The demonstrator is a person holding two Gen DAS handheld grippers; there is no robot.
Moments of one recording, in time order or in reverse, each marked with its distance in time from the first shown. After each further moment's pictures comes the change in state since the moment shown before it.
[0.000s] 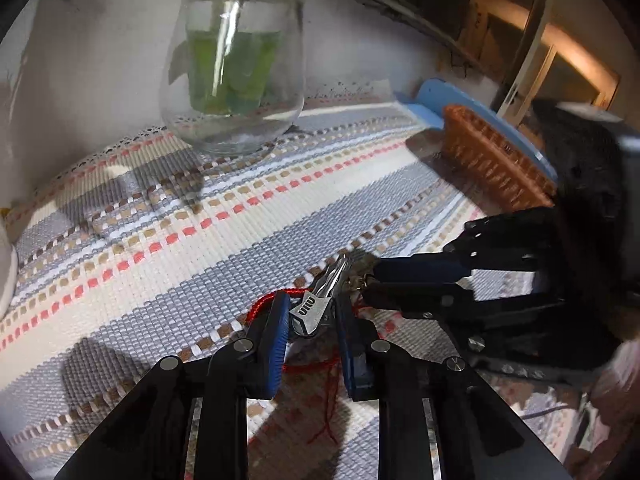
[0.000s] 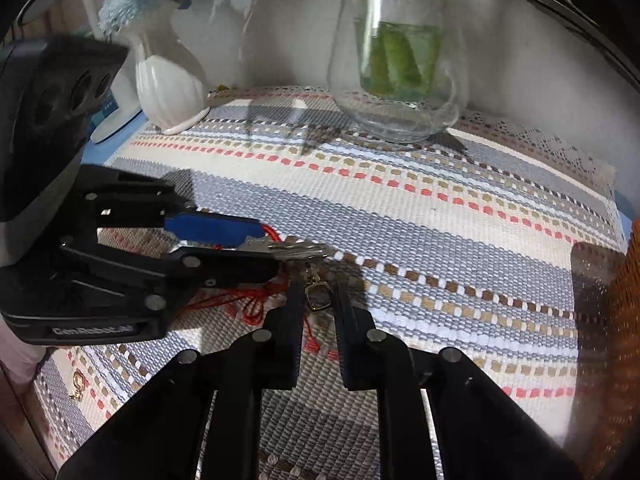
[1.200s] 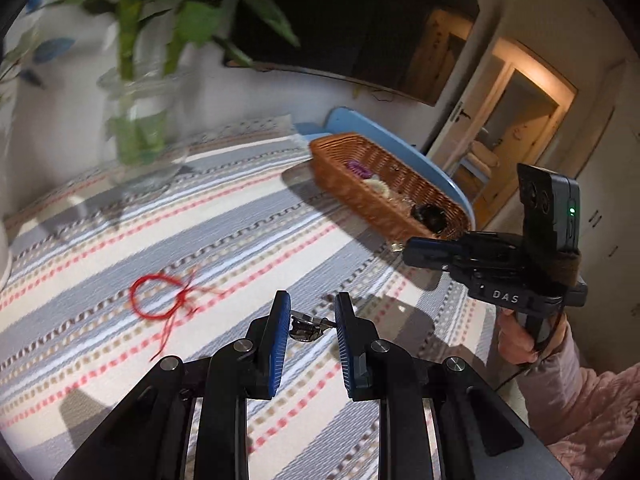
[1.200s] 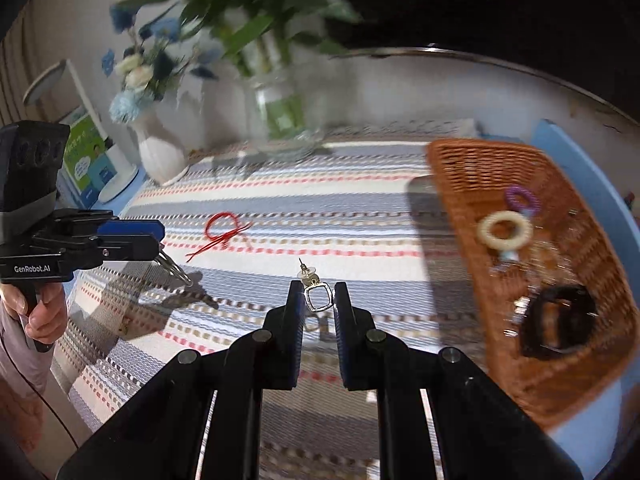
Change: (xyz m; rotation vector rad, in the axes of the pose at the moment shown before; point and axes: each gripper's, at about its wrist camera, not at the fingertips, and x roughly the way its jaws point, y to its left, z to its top) left arm -0.094 -0.117 -0.008 0.028 -0.058 -0.143; right arm -0.181 -0.061 -0.102 0.222 -0.177 -0.078
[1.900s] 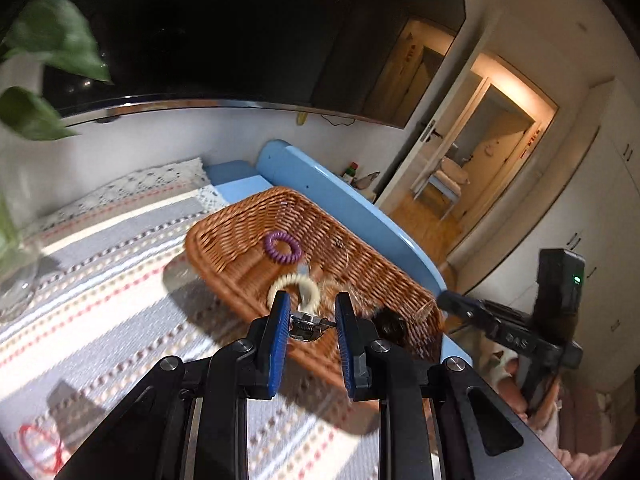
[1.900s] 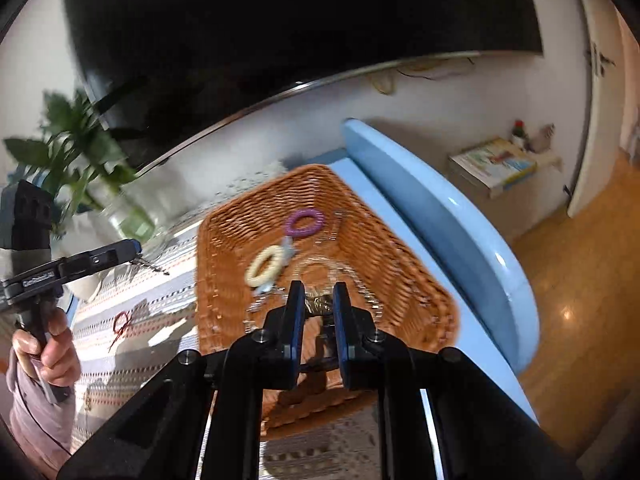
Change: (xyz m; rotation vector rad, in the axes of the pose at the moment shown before) left arm 0.137 -0.078 0.123 -0.010 -0.047 -0.130; right arm -0.085 -0.192 -0.020 0.391 -0.151 -0.208
